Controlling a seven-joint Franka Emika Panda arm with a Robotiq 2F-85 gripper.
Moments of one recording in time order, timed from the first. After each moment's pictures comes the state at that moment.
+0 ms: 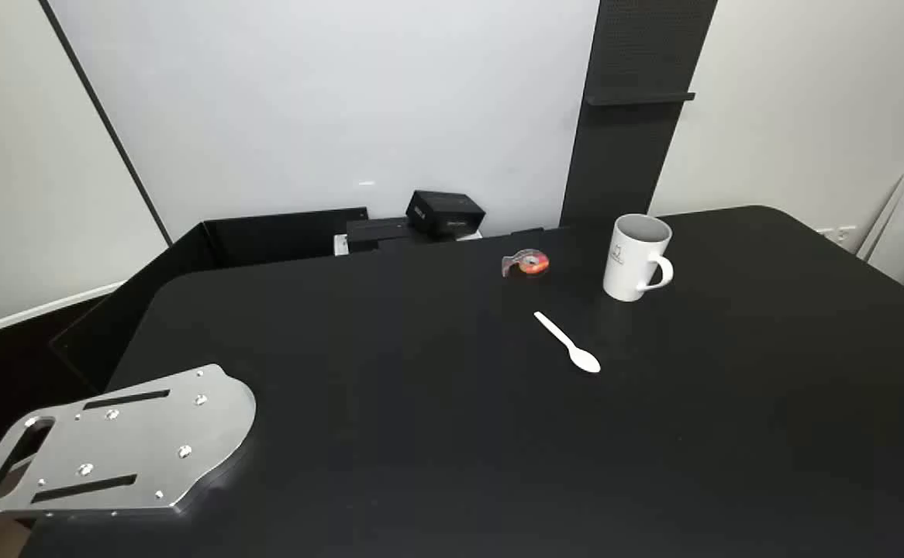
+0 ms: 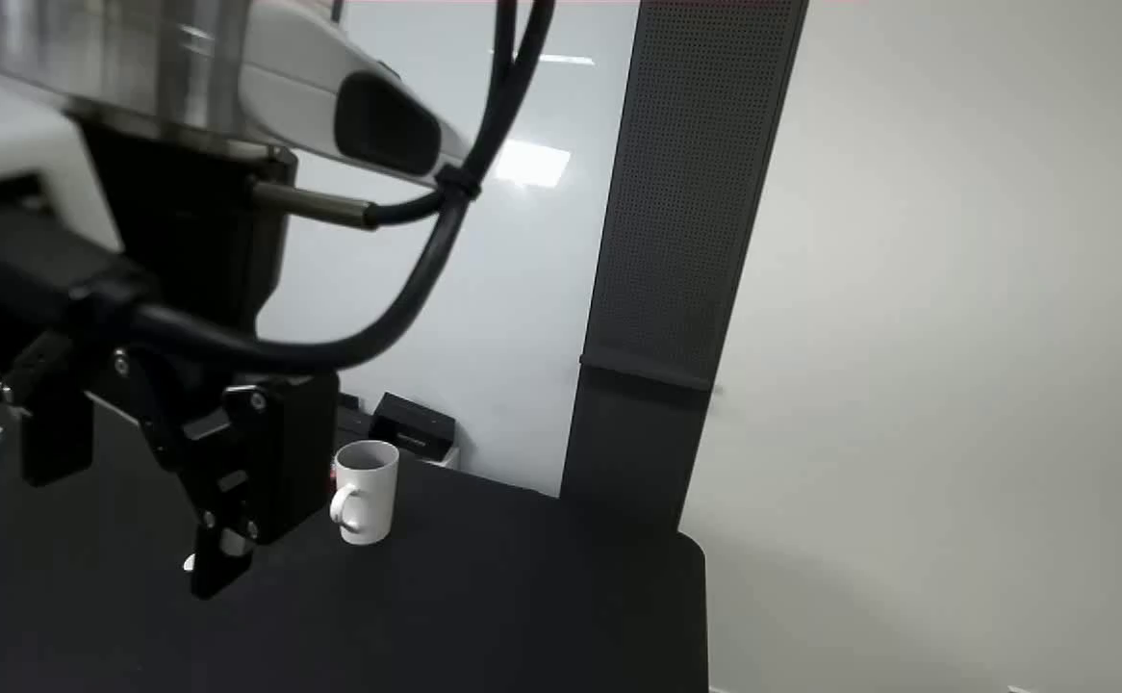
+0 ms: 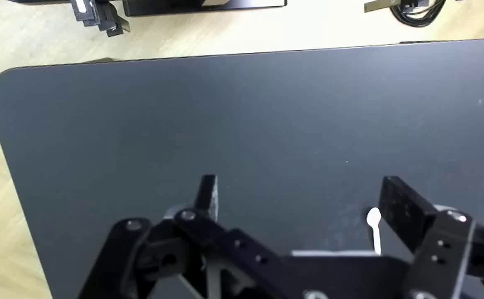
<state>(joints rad) -0.16 -0.66 -0.37 -2.70 -0.02 2.01 -0.34</state>
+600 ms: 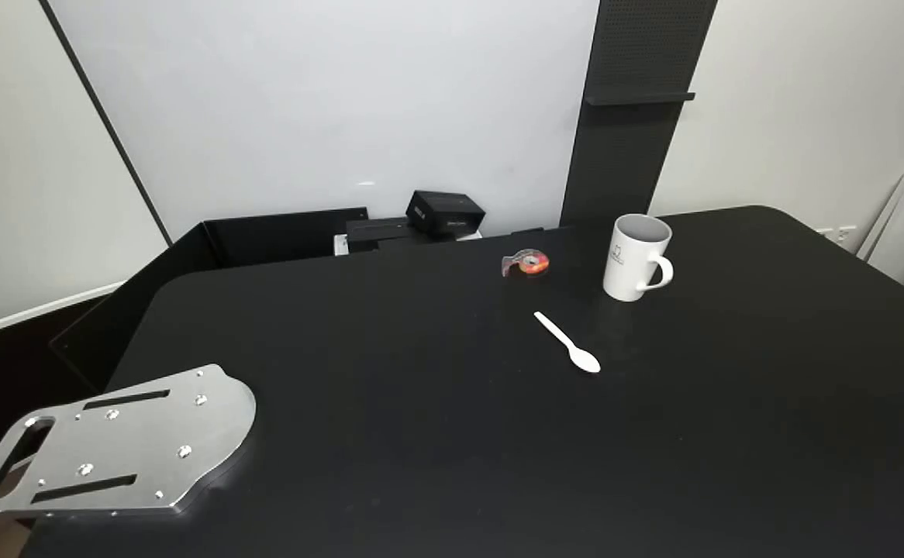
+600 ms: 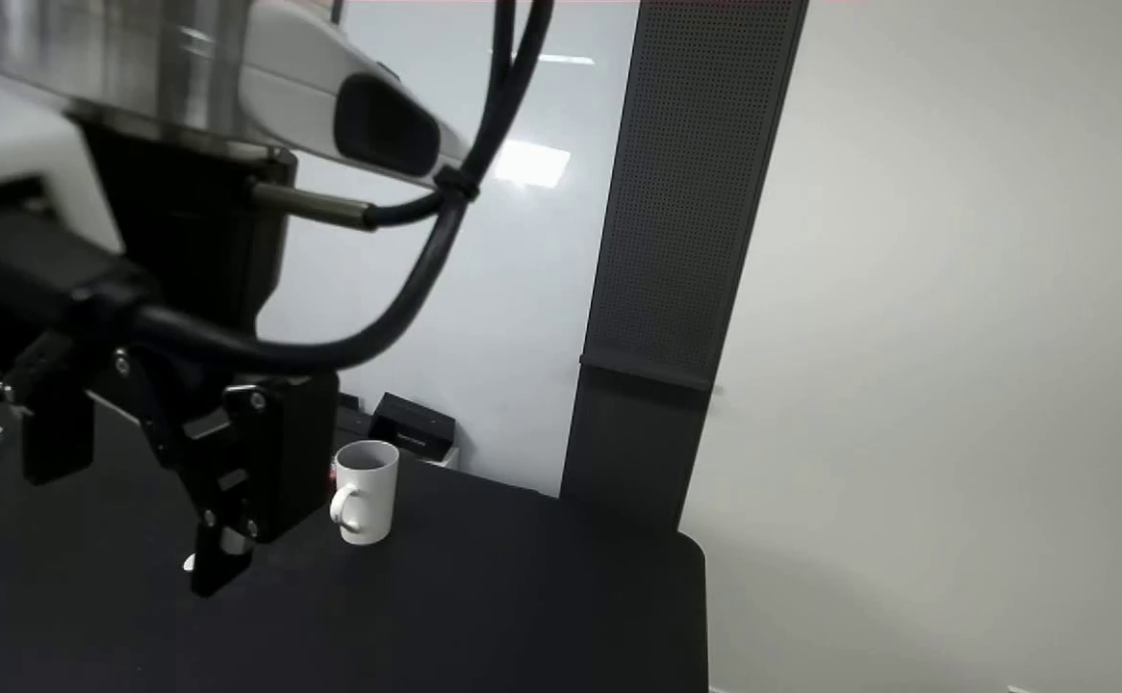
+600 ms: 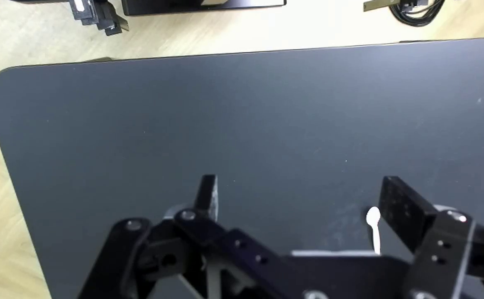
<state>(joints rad) -0.16 -0.66 -0.36 -2.70 -0.02 2.02 -0.34</state>
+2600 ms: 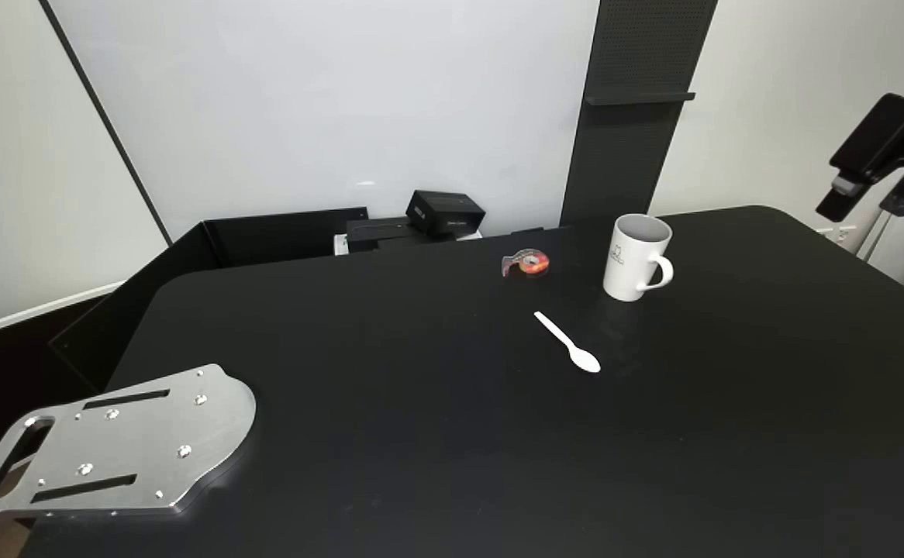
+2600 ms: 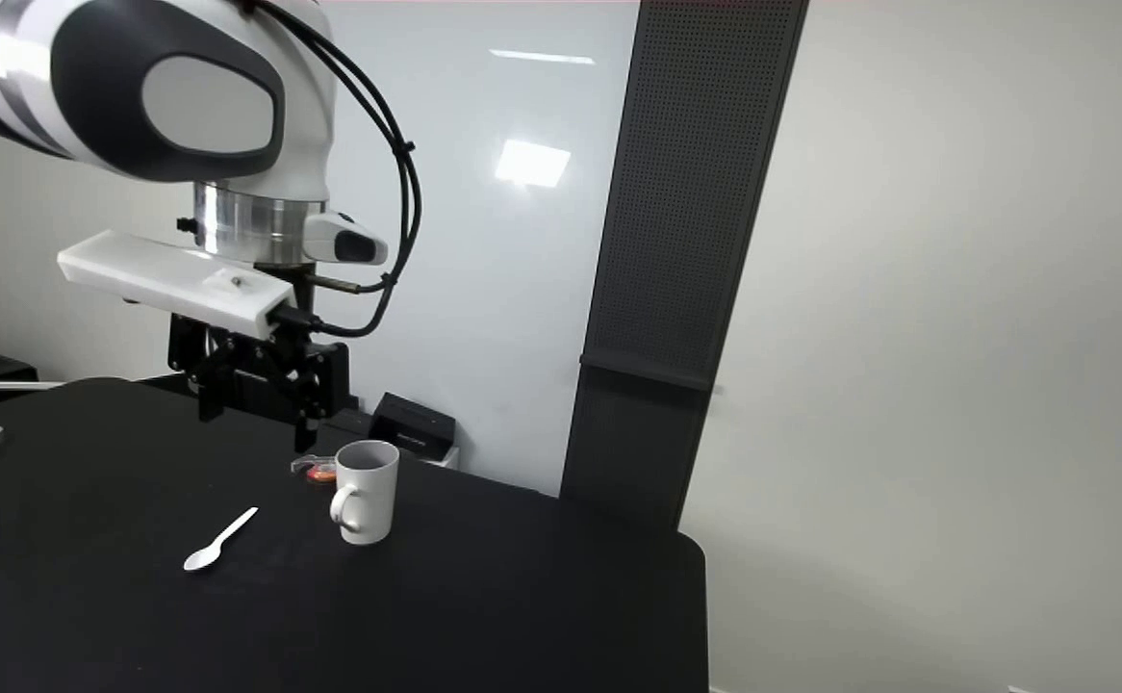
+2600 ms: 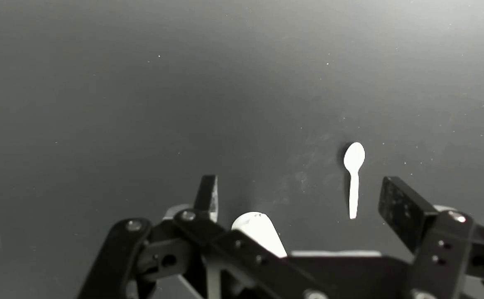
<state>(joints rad) 0.00 0.00 -0.04 -2.38 0.17 2.43 -0.21</state>
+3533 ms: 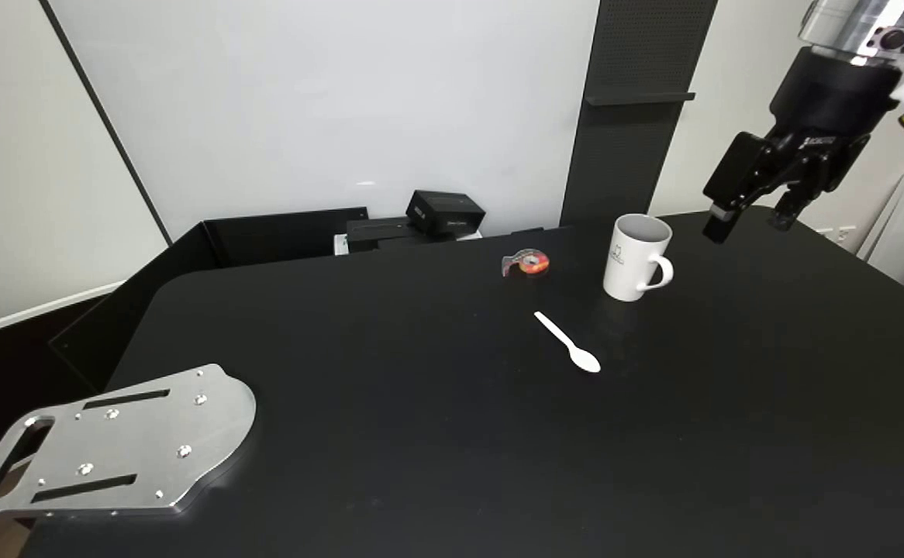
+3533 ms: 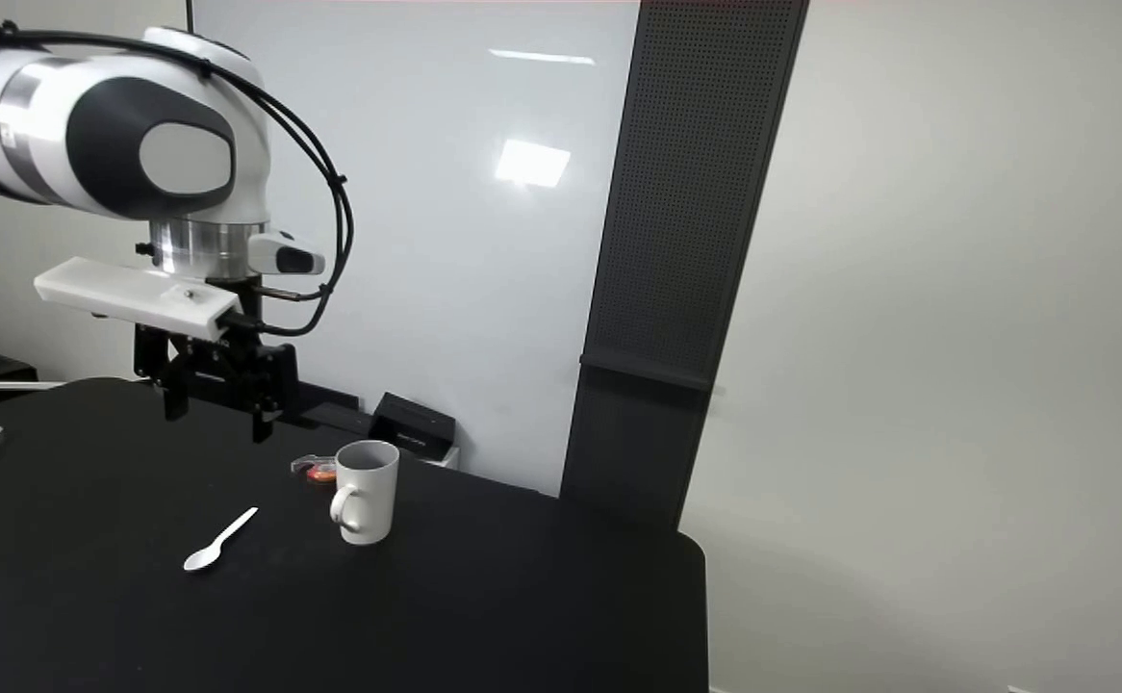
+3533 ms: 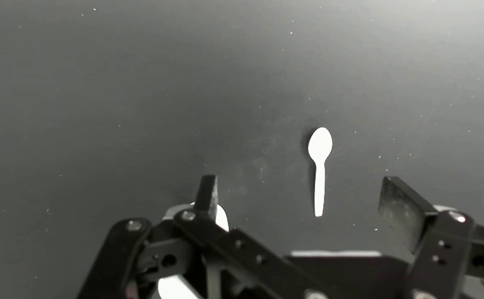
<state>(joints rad) 0.07 0.17 0.06 -2.25 0.09 2.48 -0.05</state>
